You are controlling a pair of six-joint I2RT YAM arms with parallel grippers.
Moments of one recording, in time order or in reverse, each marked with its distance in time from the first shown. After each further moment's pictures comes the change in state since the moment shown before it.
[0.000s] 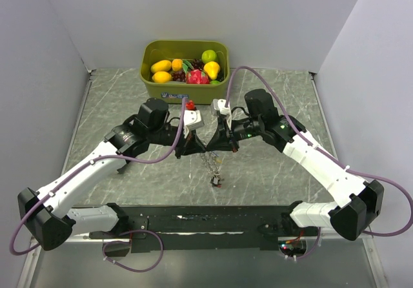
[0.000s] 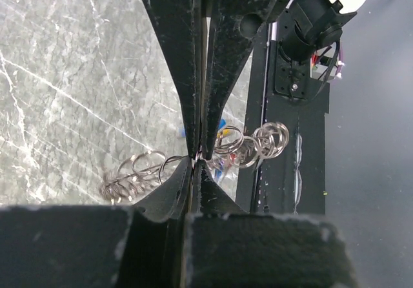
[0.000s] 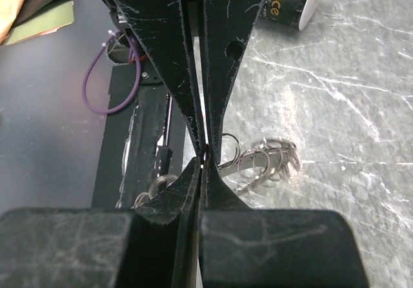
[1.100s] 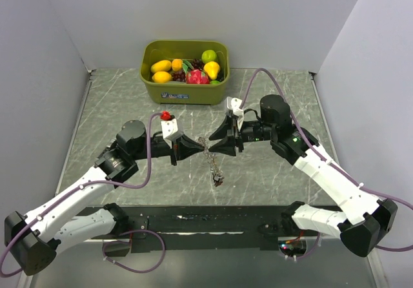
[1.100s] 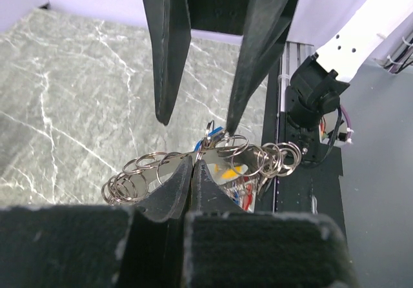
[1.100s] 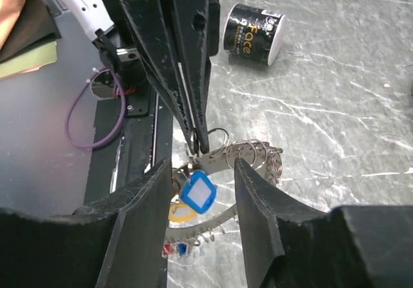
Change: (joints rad) left arm 0.000 -0.255 -0.359 0.545 -0.047 -0.198; right arm -0.011 -0.156 -0.110 0.211 0.060 0.151
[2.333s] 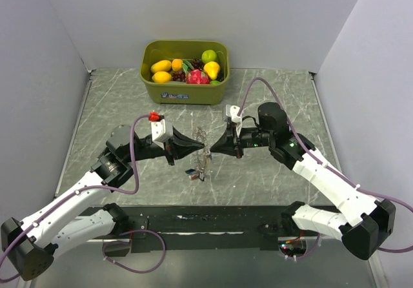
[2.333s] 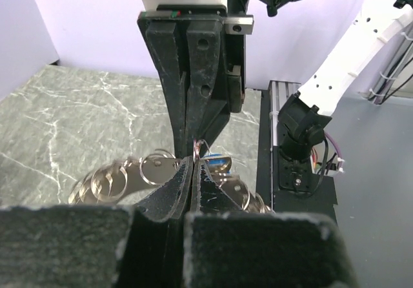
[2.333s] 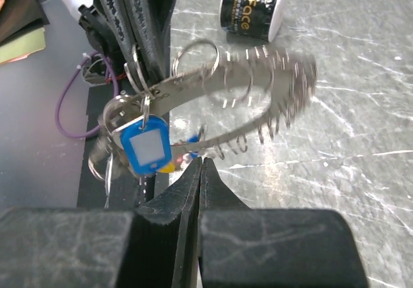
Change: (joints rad) left arm 0.001 -0.060 -0.036 0.172 0.023 -0.074; right arm 0.000 -0.026 -0.117 0.043 0.029 -0.007
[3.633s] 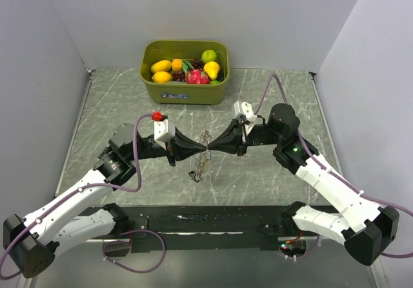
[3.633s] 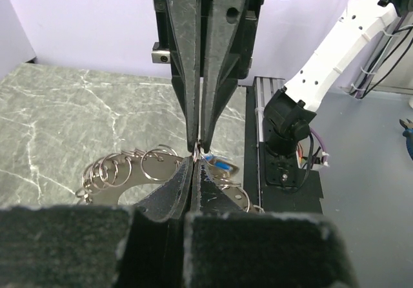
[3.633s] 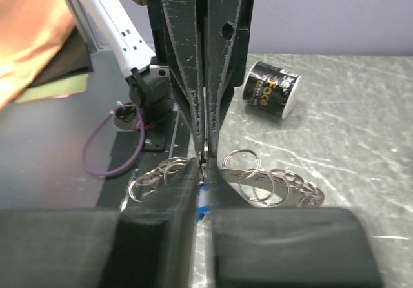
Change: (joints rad) left arm 0.000 0.027 0.000 0.022 0.053 -0.023; right arm -0.003 -0.058 -0.047 0.342 -0.152 0.188
